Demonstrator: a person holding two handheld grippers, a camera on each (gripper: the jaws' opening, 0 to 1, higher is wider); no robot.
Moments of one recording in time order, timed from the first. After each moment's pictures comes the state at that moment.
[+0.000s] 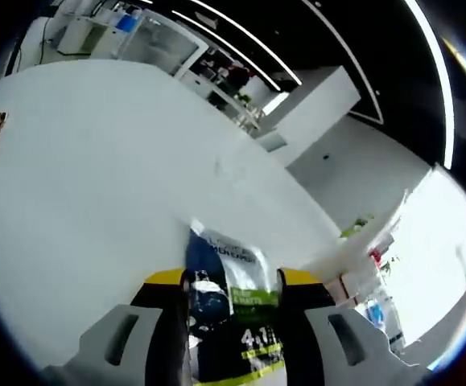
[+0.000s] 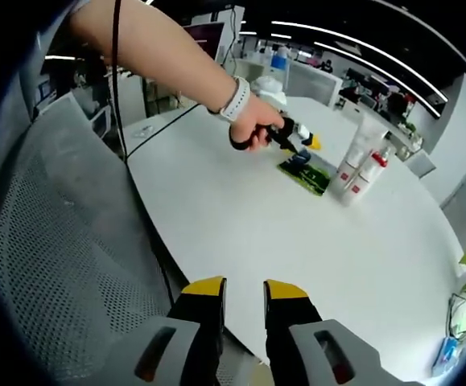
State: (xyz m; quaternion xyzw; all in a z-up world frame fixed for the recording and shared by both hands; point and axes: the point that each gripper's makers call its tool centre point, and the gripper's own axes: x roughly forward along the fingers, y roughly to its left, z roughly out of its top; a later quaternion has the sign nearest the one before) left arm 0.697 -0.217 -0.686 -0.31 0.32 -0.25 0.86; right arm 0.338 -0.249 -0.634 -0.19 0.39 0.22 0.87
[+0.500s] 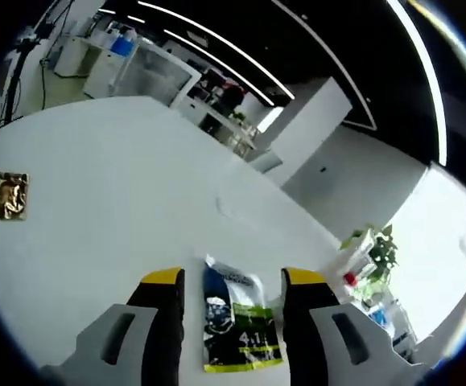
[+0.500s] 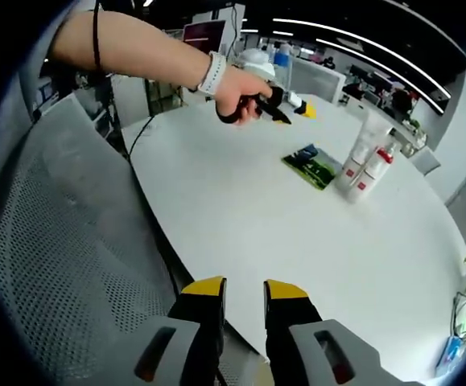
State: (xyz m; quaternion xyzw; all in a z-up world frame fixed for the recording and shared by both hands) left arm 0.690 -0.144 -0.612 -0.28 0.24 -0.25 0.90; right arm 0.335 -0.242 -0.638 -0.18 0.40 0.23 0.87
